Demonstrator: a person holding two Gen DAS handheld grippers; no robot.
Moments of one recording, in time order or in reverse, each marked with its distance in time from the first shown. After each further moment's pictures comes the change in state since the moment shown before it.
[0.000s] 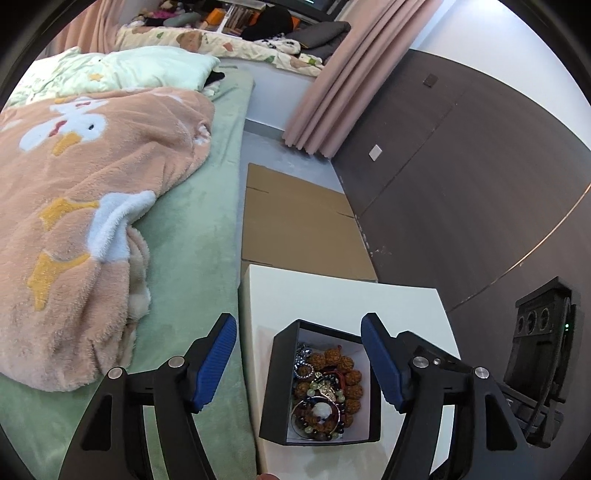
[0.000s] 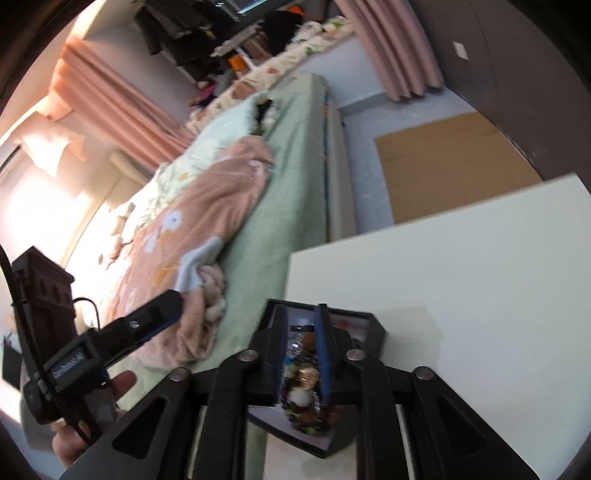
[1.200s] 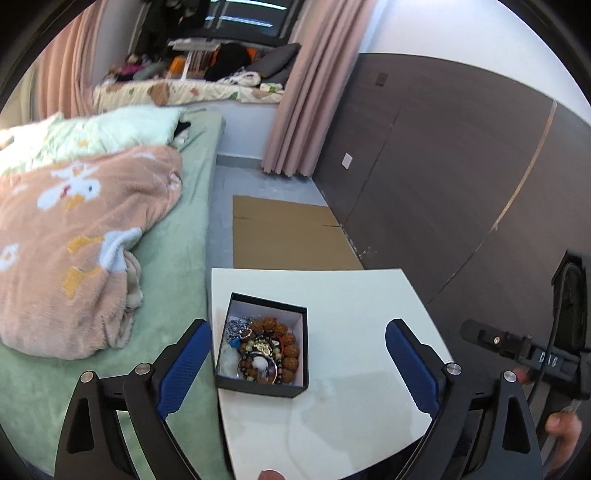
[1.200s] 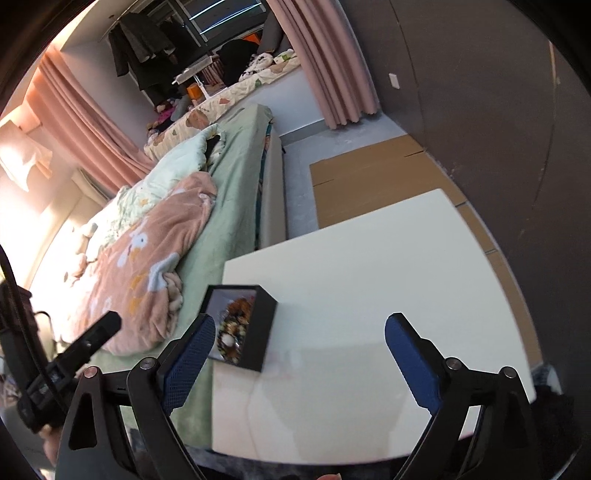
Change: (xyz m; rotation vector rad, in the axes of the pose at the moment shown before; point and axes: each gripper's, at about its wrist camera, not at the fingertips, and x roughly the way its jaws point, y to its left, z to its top) left arm -0.080 -0.109 -0.061 0.211 -0.107 0.061; right arm -0.167 -0.044 -0.035 0.046 -0.081 -0.235
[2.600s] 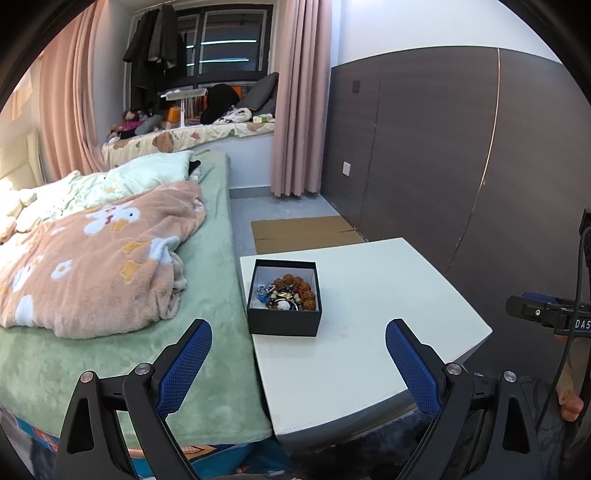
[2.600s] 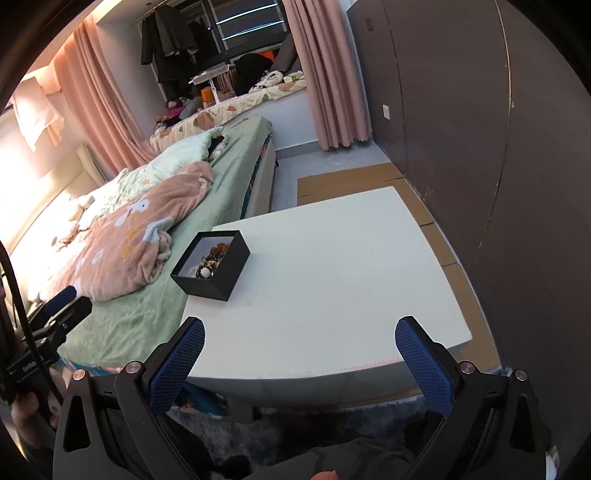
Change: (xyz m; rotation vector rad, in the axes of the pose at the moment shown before) left arm -0.078 -0.019 -0.096 0.172 -0.109 0.114; right arm -0.078 -0.019 -0.099 -0.124 -0.080 -0.067
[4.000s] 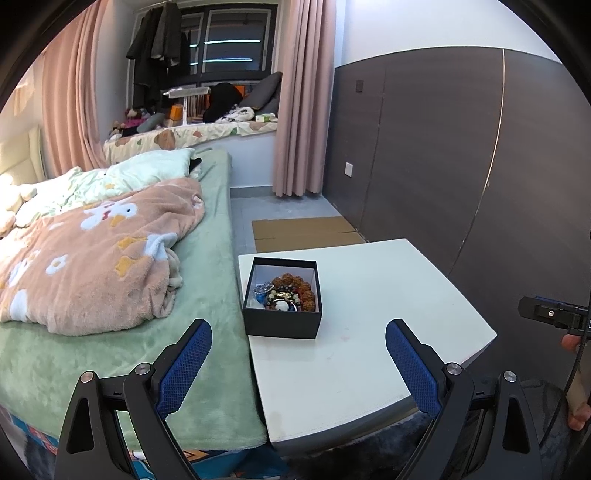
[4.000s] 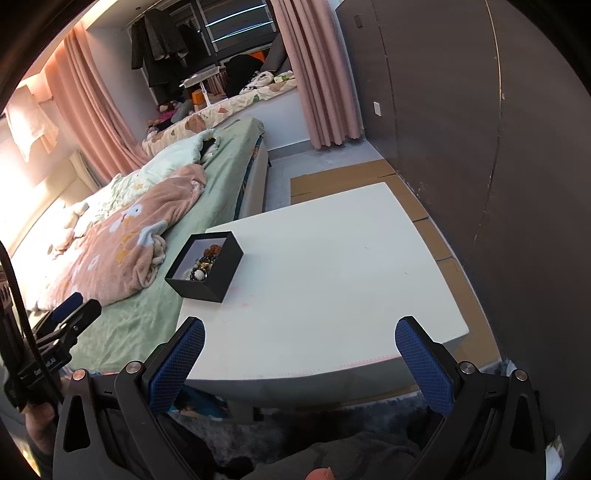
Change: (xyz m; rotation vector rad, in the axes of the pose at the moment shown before) left arm 0.011 0.000 -0.005 -0.014 -0.006 0.000; right arm 0.001 -0.001 -0.008 0.030 -0.013 -0.021
